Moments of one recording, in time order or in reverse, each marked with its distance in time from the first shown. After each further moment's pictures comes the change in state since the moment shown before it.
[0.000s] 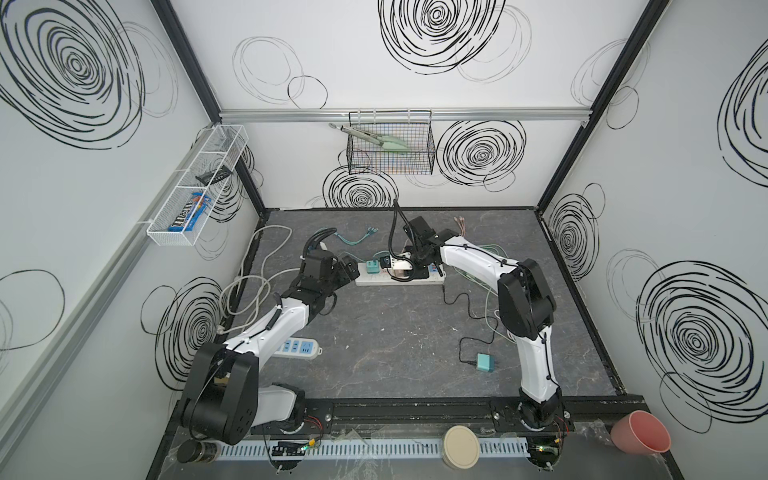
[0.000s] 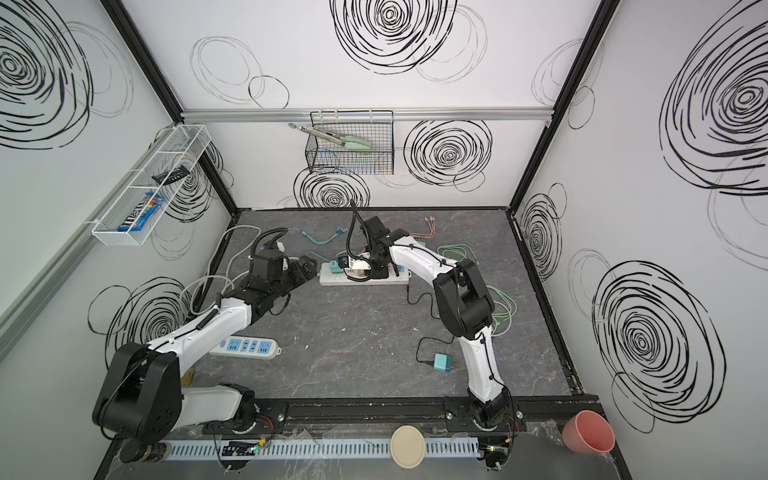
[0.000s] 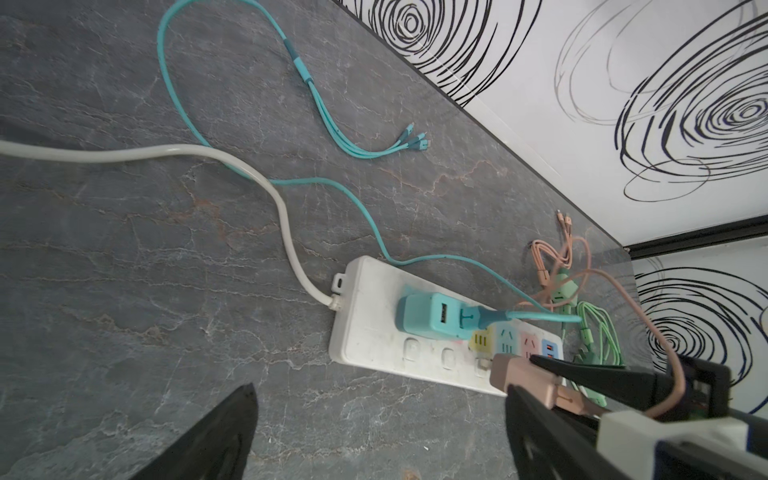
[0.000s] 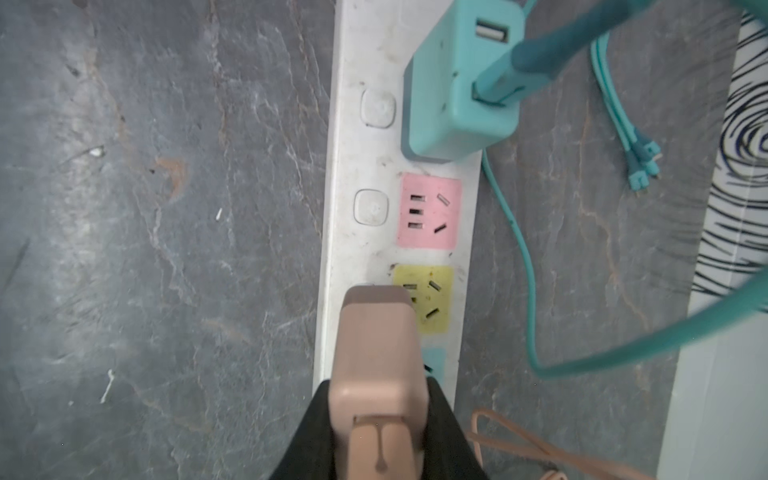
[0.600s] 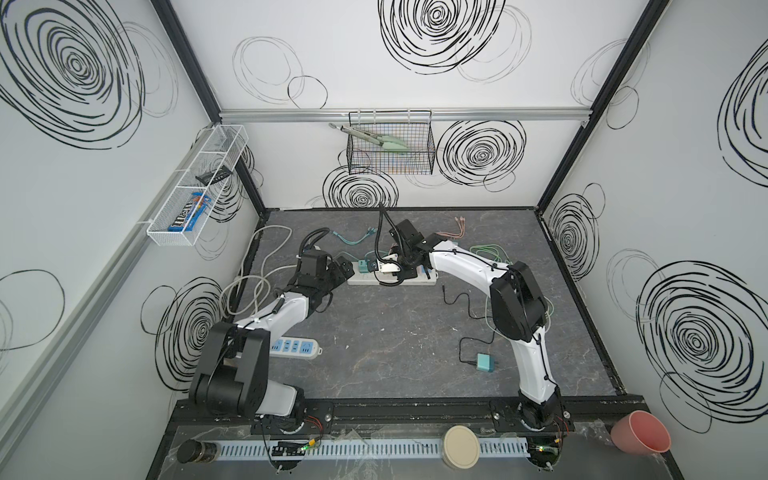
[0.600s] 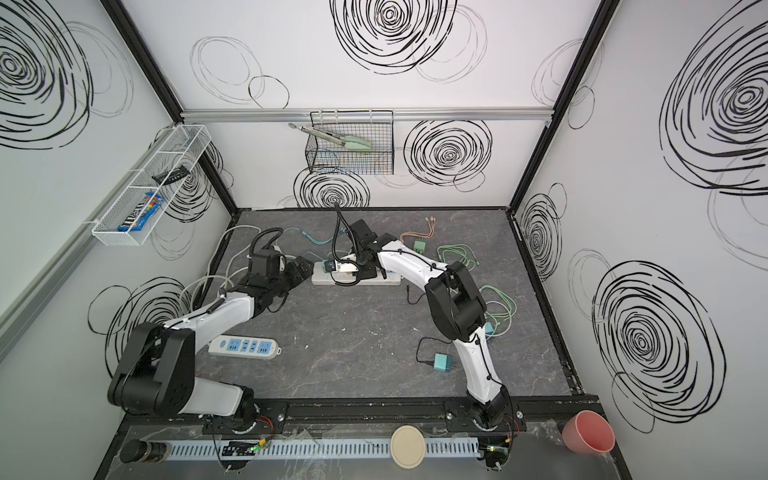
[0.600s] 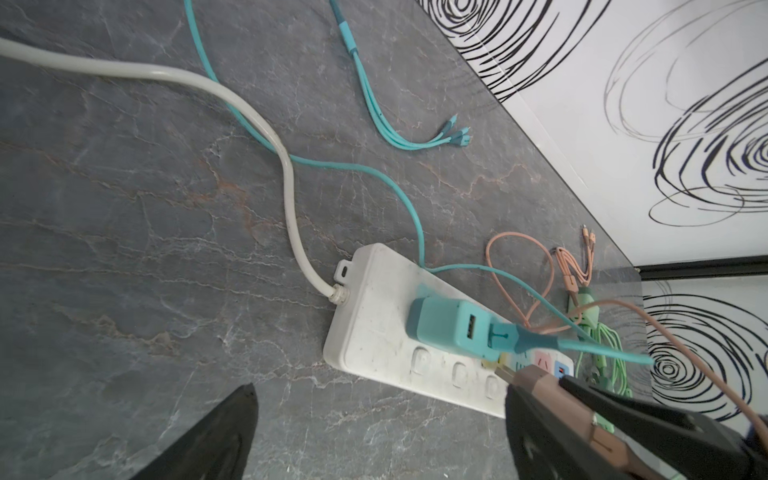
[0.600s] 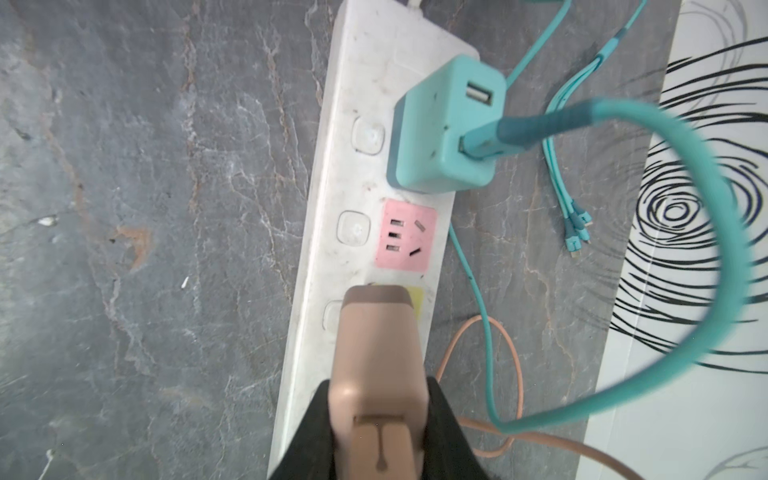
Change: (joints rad) left arm 0.086 0.162 0.012 0.088 0.098 -0.058; right arm 0.072 0.015 0.026 0.083 0.072 -0.026
